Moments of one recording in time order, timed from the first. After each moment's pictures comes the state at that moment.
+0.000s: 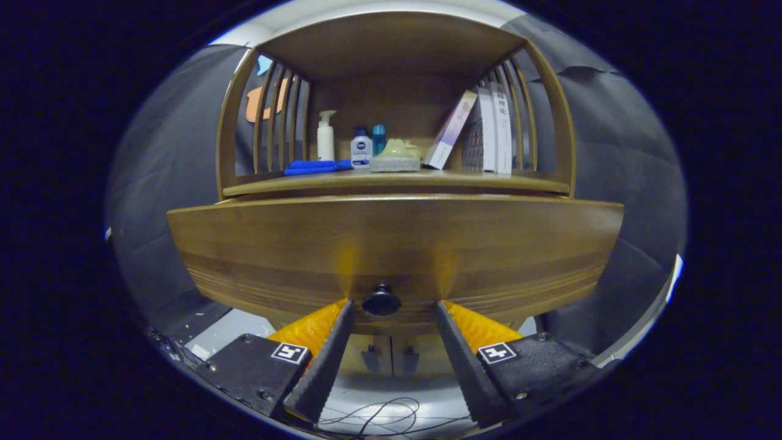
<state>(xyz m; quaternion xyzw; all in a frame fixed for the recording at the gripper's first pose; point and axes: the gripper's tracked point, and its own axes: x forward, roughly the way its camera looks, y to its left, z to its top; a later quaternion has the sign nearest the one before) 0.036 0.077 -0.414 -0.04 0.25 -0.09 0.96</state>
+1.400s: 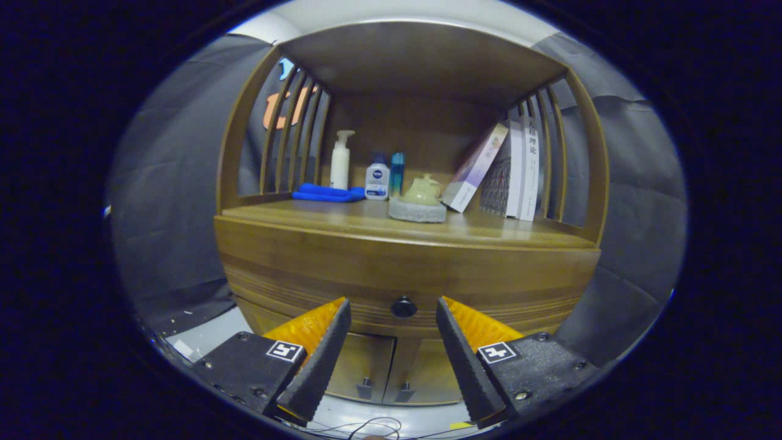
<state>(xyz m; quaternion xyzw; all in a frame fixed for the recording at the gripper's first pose) 0.085 0.094 -0.359 -0.07 0.19 -0.06 0.98</state>
